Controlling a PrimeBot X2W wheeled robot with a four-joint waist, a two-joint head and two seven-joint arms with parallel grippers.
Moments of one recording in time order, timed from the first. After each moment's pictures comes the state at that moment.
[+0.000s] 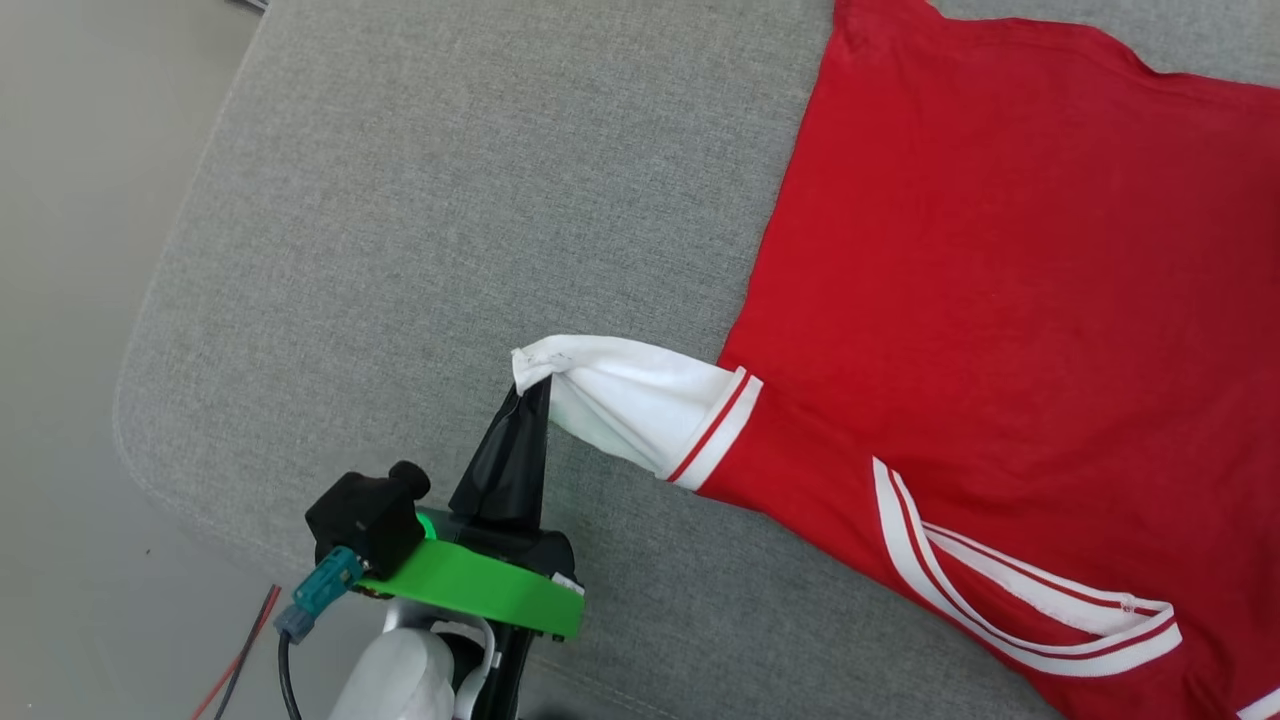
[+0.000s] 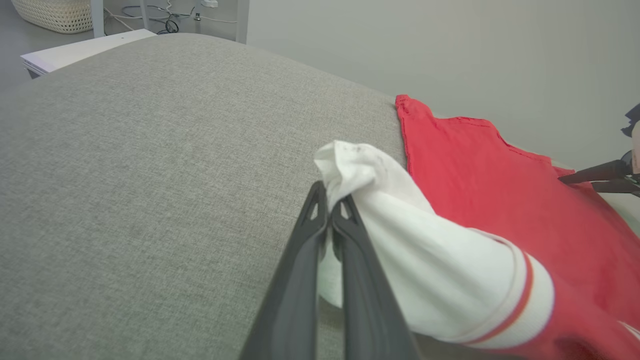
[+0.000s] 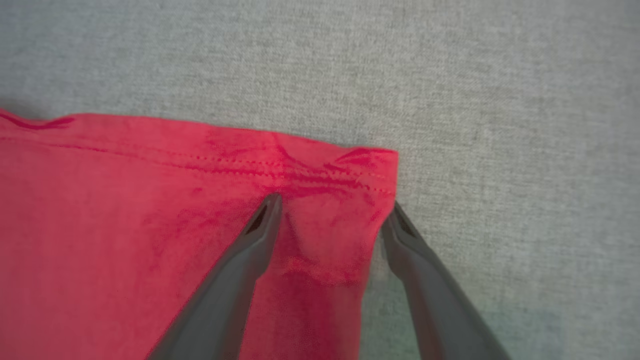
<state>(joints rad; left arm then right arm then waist) -0.12 0.07 -0.27 0.01 -0.44 -0.08 -0.26 -0.93 -0.44 -0.21 0.75 0.19 0.13 0.82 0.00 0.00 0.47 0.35</state>
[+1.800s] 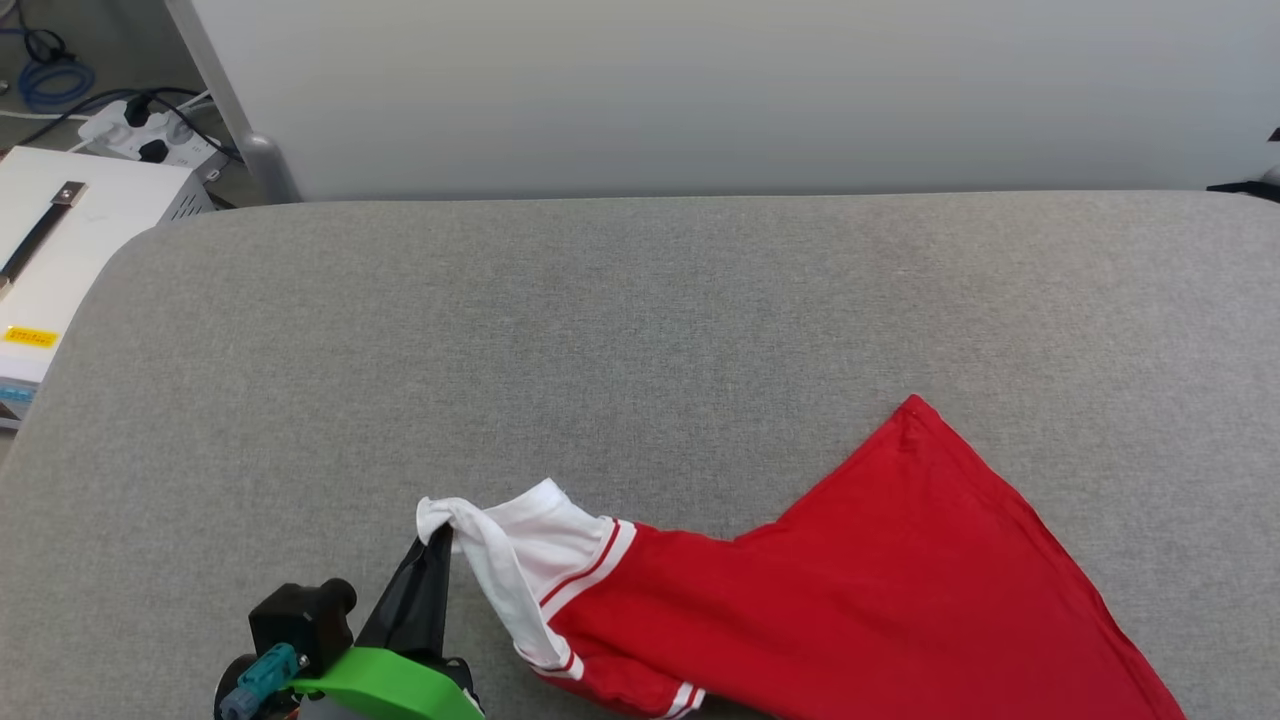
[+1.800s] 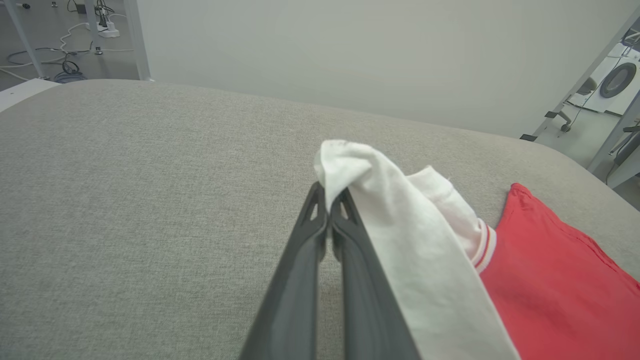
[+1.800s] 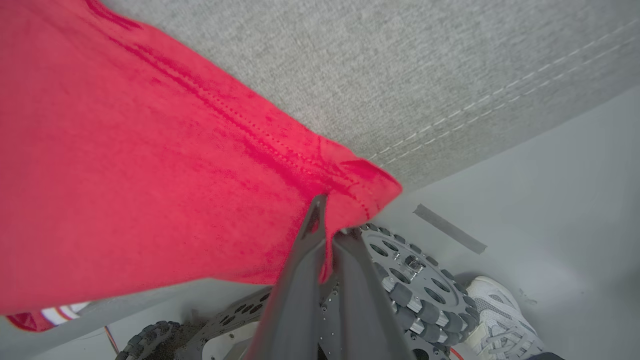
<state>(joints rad) 0.09 0.18 -0.18 0.02 -0.41 -0.04 -0.14 0.26 -0.05 -0.54 -0.02 0.40 0.13 0.85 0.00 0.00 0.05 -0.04</state>
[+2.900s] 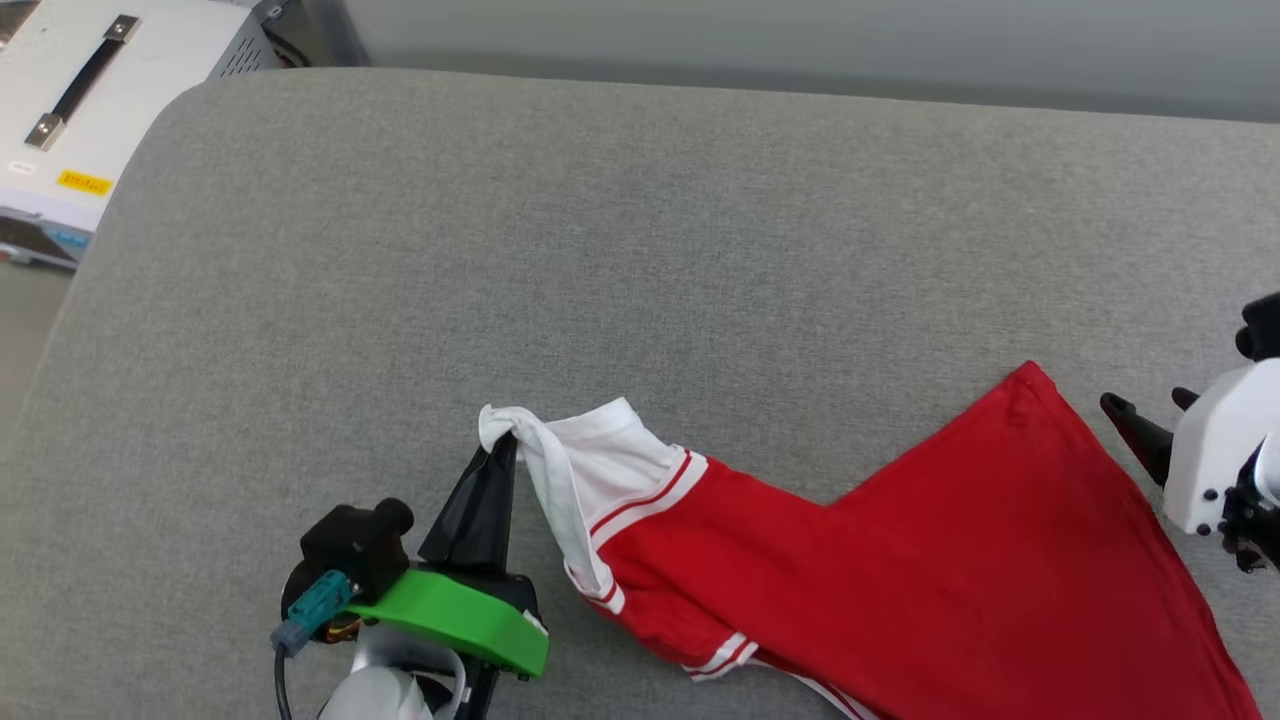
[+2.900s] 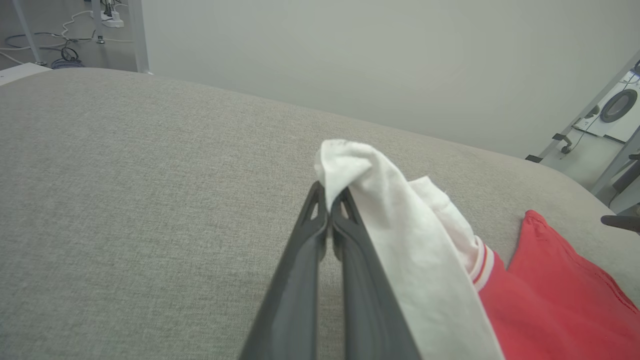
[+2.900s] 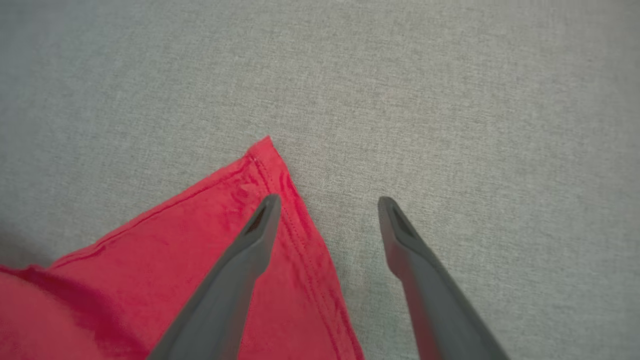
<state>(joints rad) -0.06 0.13 -0.26 0.06 -0.42 -0.06 -0.21 -0.30 -0.43 0.02 0.14 0.50 0.13 0.65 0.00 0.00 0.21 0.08</state>
